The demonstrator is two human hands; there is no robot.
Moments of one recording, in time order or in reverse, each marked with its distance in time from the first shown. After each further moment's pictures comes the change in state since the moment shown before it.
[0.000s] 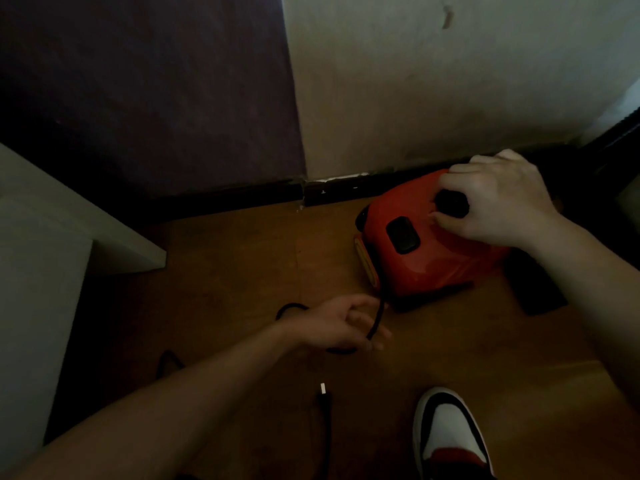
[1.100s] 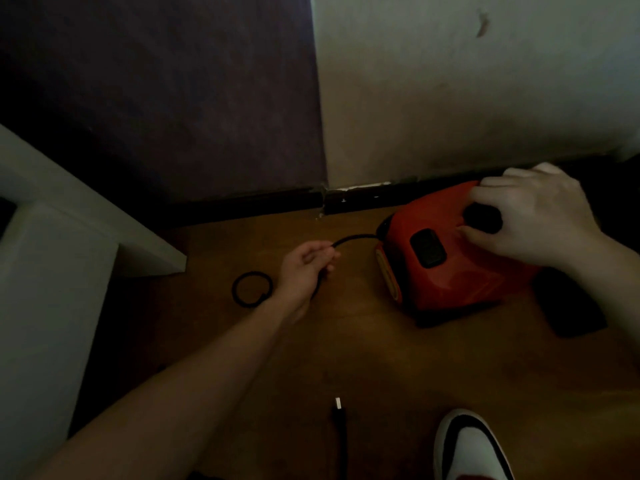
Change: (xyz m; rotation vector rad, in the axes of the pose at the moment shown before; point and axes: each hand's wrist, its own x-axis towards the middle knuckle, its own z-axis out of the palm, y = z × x) left_hand 0.011 0.000 -0.072 -0.397 0.817 0.268; right_hand 0.003 -0.002 0.000 0.022 0.063 -0.038
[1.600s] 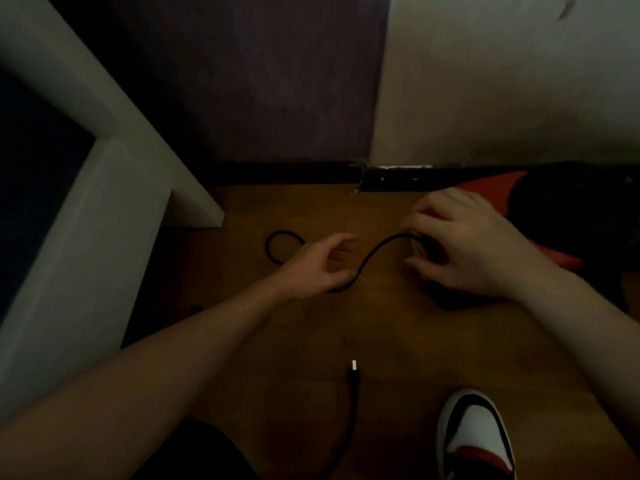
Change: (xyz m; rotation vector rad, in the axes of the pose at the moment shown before) left_hand -0.045 0.000 -0.057 0.763 -0.319 0.249; right_hand 0.007 -0.105 0.000 0.256 -0.156 -0.324
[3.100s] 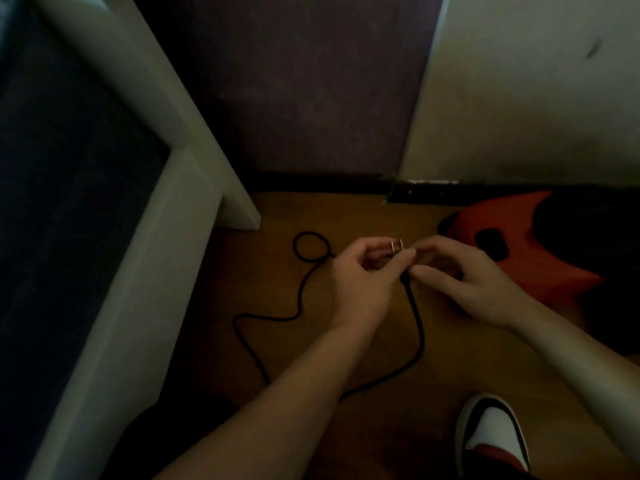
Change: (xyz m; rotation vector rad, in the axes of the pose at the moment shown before) left_hand -0.070 0.111 0.021 -0.740 0.618 -0.176; right_hand 0.001 -0.058 -0.007 0.942 0.004 0.221
